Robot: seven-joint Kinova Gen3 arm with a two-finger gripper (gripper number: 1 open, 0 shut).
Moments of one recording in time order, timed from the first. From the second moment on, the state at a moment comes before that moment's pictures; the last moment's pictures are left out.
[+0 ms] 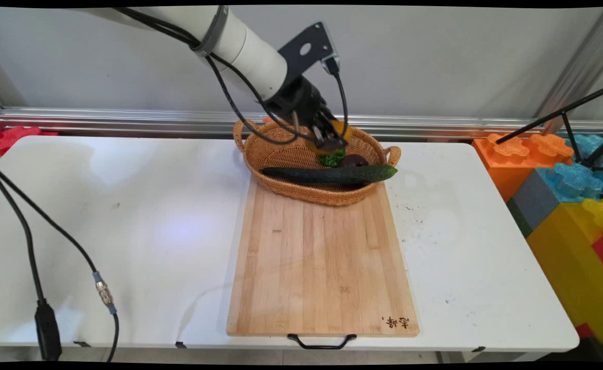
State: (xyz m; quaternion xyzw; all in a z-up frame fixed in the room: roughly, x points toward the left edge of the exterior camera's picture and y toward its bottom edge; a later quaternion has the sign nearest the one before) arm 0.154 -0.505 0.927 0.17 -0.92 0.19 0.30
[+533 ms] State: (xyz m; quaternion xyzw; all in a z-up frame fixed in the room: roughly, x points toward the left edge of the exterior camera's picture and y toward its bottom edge) arm 0.112 -0.427 0.911 0.08 -0.94 0.10 0.30
